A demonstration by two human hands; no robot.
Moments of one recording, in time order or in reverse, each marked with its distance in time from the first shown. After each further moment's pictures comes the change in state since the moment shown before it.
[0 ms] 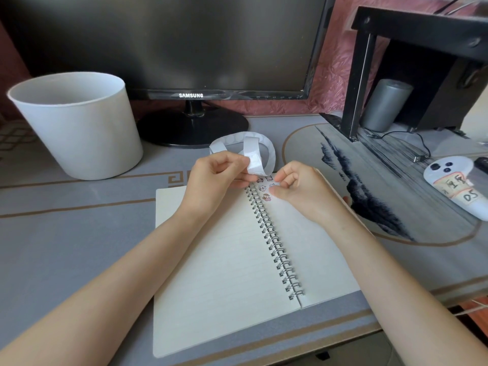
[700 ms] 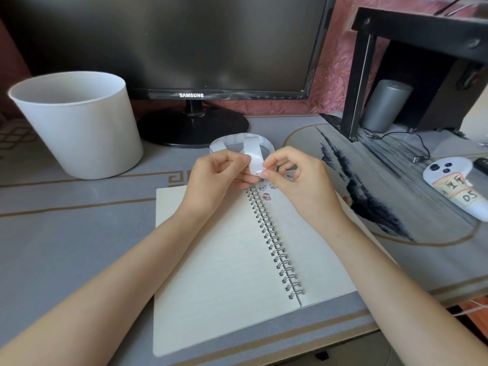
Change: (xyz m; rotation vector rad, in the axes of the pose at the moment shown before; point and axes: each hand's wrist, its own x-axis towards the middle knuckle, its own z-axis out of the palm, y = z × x) left_hand -0.002 0.003 0.001 -0.034 -0.019 0.001; right_hand -0.007 -0.015 0.004 0.053 0.182 -0.339
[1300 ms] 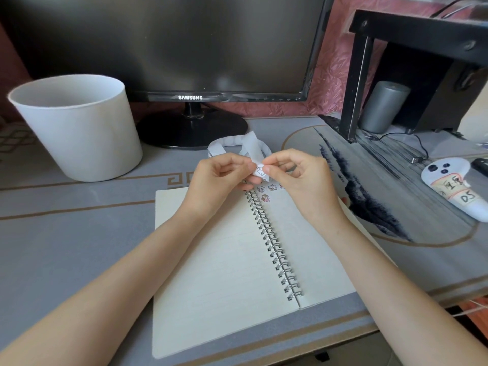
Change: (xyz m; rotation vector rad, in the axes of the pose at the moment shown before) left_hand 0.000 -0.002 0.000 0.015 -0.077 0.045; right_hand 0.002 -0.003 -0.002 0.190 0.043 0.054
